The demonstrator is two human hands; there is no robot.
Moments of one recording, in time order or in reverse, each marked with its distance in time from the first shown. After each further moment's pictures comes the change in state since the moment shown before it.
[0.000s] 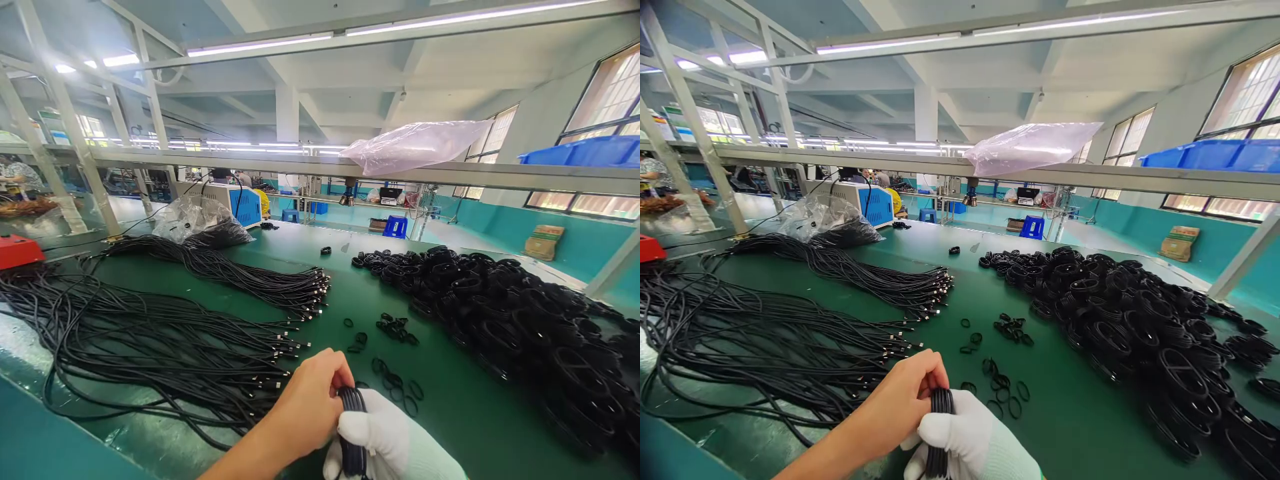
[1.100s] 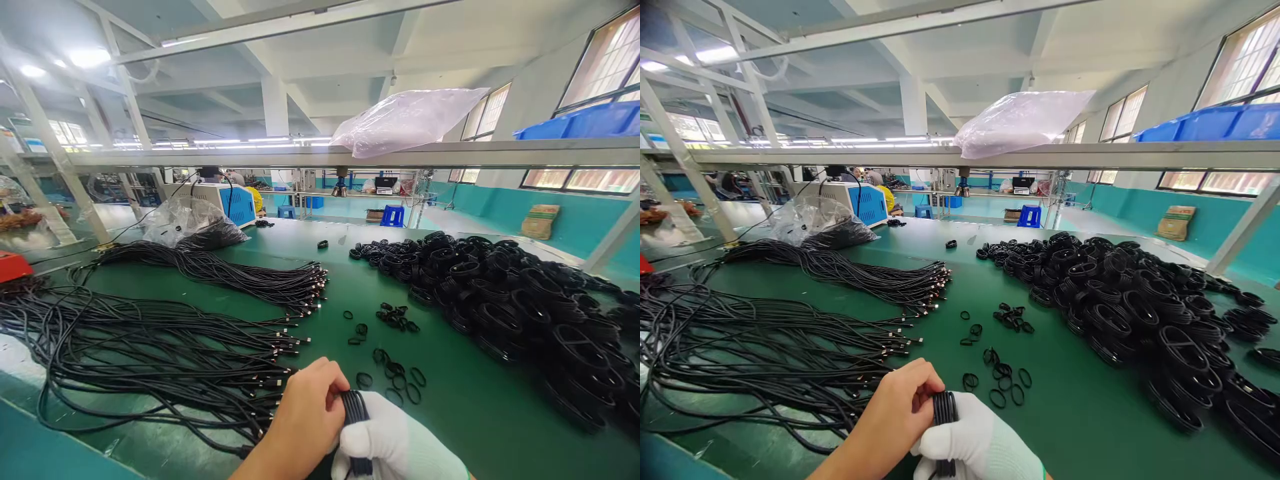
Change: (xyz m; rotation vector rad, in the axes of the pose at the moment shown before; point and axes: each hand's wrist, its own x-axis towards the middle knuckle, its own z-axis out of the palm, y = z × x) left_hand -0.007 -0.014 0.012 0.084 0.086 0.088; right_hand -0.006 0.004 -0.001 0.033 0.121 0.099
